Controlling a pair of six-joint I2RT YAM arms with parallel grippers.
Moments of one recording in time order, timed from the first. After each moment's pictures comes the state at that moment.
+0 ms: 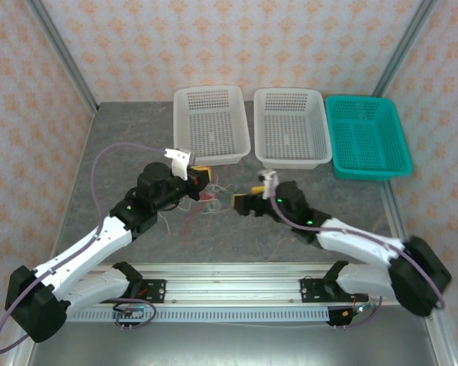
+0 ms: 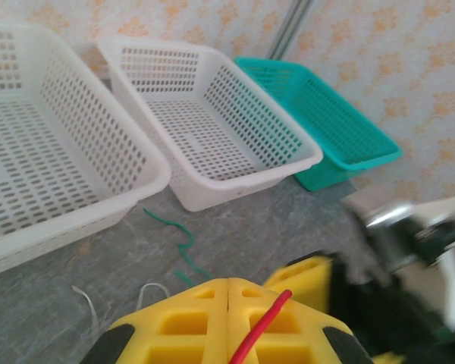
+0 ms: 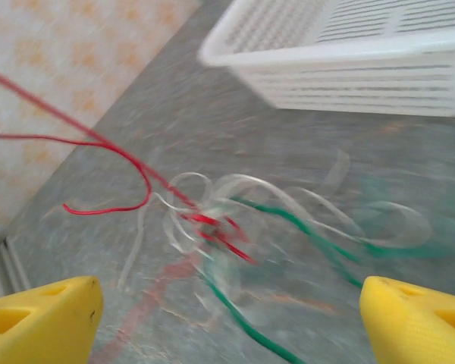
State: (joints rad) left arm -0.57 0.99 0.74 -0.01 0.15 -0.36; right arm 0.81 1.29 0.57 0.35 -0.15 0.45
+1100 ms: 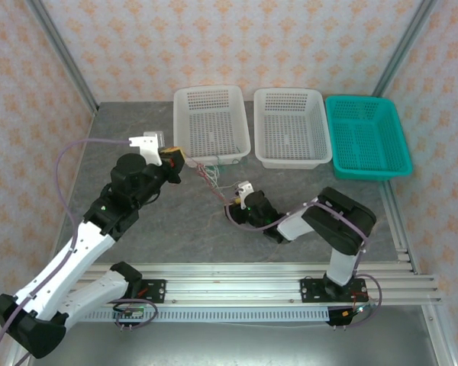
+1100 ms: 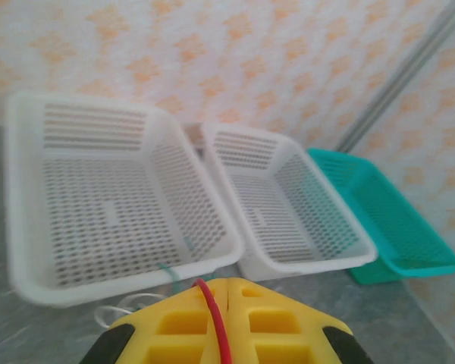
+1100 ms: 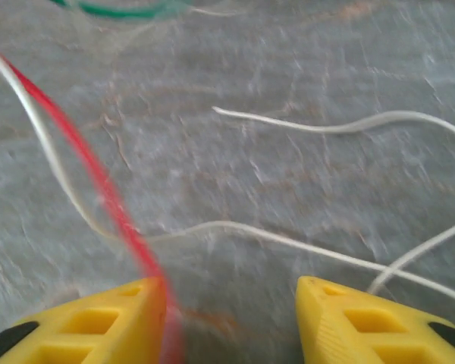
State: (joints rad) left arm -0.47 0.90 0.89 -0.19 -0.03 -0.45; right arm 0.84 1.76 0.53 0.66 0.06 0.35
